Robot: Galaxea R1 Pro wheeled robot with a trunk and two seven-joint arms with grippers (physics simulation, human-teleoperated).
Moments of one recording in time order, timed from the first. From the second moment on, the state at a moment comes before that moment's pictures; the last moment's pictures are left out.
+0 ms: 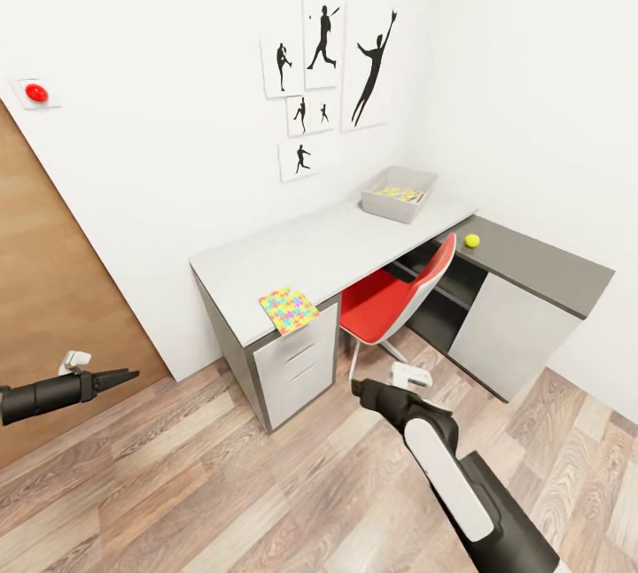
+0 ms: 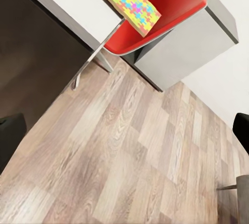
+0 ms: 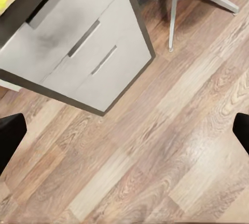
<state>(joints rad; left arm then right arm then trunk) -0.95 0.62 0.01 -0.15 0.21 0.16 -1.37 -0.43 -0.04 0.44 -1.53 -0.89 0.62 -0.73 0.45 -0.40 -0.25</state>
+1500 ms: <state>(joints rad) -0.95 0.62 0.03 -0.15 0.23 0.25 -1.39 -0.41 -0.05 0.21 -1.56 -1.16 0.68 -0.27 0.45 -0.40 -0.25</state>
